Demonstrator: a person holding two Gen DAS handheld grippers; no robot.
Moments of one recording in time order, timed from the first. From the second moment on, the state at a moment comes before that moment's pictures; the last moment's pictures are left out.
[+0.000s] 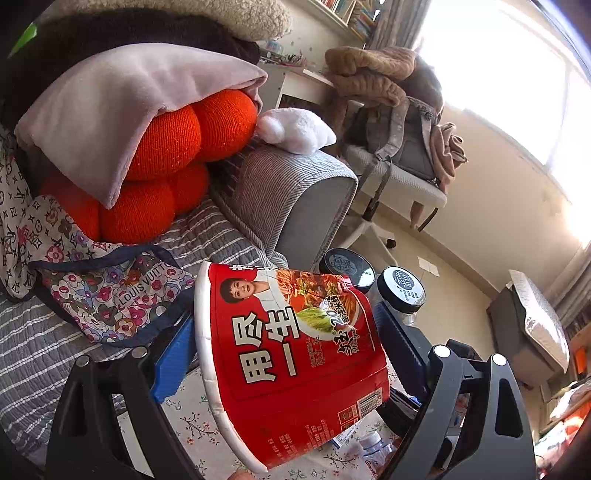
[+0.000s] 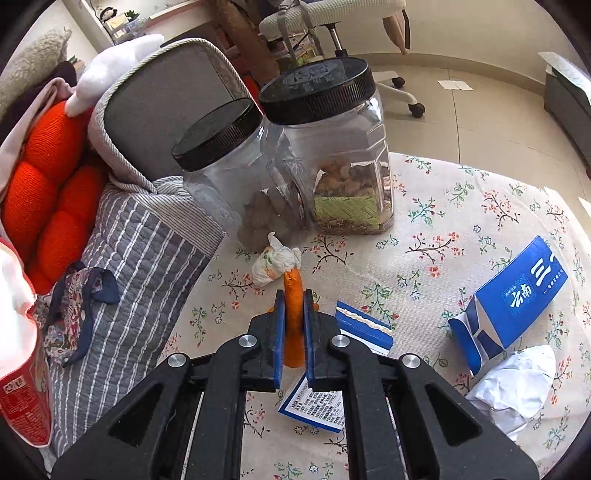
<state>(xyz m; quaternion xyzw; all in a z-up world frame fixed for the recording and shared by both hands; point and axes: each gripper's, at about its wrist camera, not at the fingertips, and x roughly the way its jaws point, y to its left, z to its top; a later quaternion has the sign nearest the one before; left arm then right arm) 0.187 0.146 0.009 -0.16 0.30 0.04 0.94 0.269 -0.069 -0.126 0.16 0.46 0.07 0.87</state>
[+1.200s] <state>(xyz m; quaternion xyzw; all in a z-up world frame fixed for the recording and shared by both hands) 0.119 -0.032 0.010 -0.02 0.24 -0.07 0.97 0.096 -0.219 -0.028 0.14 0.31 -0.08 0.94</state>
